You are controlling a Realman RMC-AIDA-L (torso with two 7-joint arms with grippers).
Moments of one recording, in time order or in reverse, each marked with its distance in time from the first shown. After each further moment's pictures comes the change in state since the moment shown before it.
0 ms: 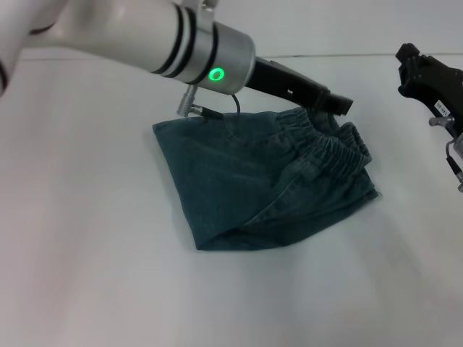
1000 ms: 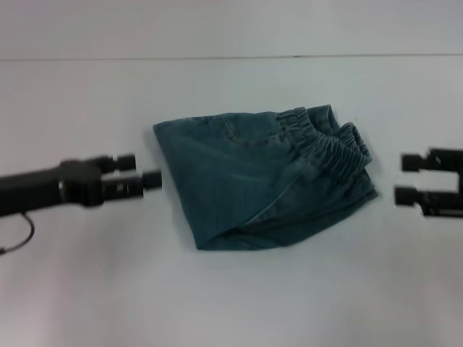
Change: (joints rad) left arm 0.604 0.043 -0.515 0.127 -0.224 0.506 0.428; right arm -0.156 -0.039 -0.511 -0.875 -0.466 -0.785 0.875
